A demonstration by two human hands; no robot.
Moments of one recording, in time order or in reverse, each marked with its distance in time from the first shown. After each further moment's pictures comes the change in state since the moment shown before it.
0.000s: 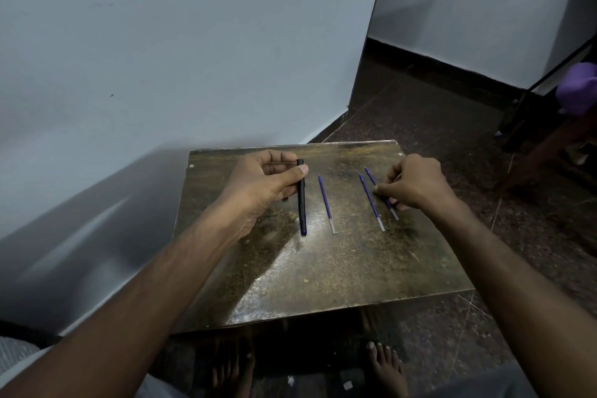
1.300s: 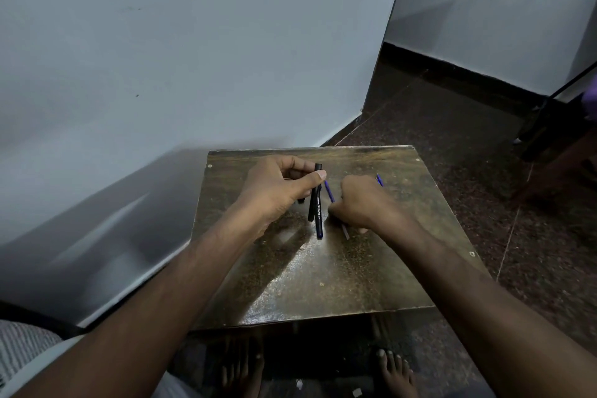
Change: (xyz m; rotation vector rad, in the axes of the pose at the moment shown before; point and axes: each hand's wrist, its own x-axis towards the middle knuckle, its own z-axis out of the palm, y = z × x) left_hand -0.010 0.005 0.000 0.321 0.053 0.073; right_hand -0.043 -0.092 0.055 -0.369 -0.230 -0.252
